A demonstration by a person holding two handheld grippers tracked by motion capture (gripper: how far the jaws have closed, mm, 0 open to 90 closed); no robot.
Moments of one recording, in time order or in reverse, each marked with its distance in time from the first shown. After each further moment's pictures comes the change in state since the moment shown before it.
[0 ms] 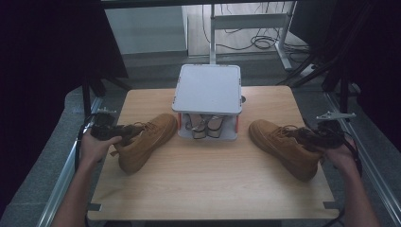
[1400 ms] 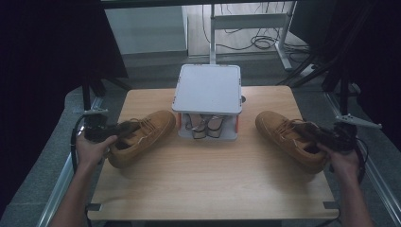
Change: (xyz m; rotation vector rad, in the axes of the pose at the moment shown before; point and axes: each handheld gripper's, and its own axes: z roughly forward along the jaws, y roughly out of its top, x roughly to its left) left arm -0.013 -0.006 -0.041 -0.207 -0.077 -0.062; right arm 0.011 -0.007 -0.038 -0.277 0.010 0.232
